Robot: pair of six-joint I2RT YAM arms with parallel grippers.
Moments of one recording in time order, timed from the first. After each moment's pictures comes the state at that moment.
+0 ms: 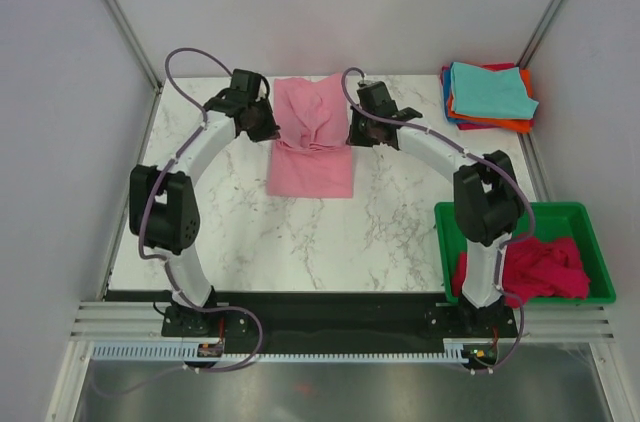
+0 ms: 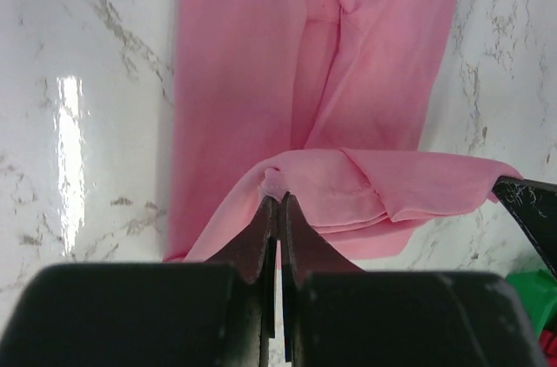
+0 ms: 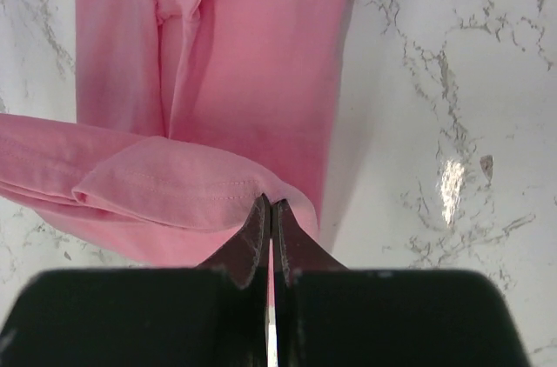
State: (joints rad) left arm -0.28 1.78 1.50 -0.60 0.06 -0.55; right arm 0.50 1.93 1.53 -0.39 0.00 0.51
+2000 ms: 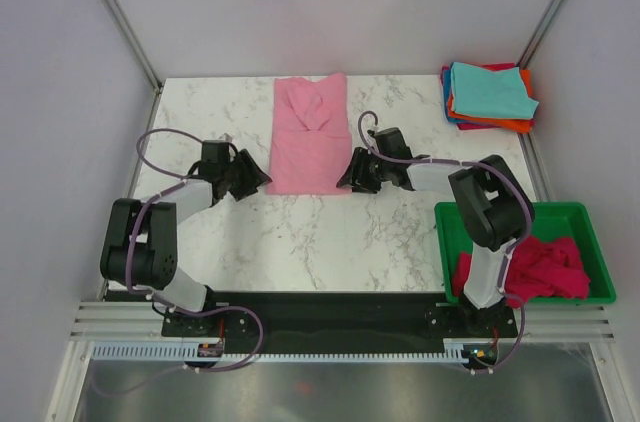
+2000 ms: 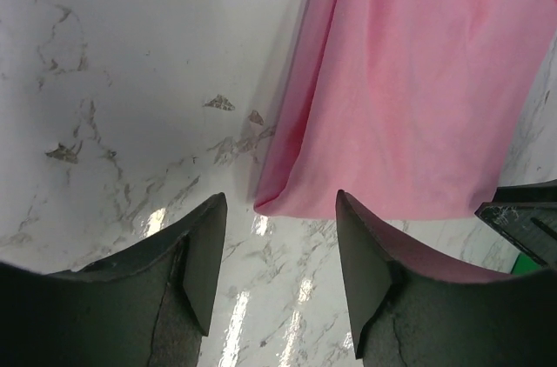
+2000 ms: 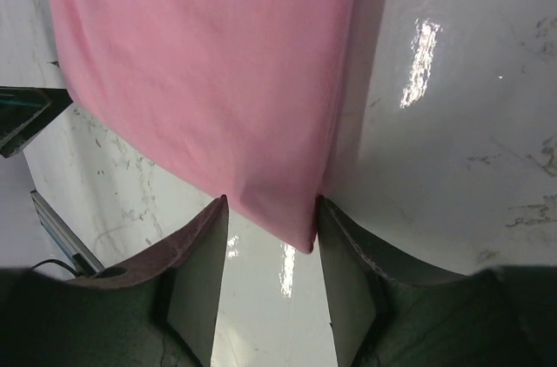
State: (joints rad) left arm -0.11 1.54 0.74 -0.02 0.24 -0.66; right arm 0.45 1.90 1.04 0.04 -0.40 0.71
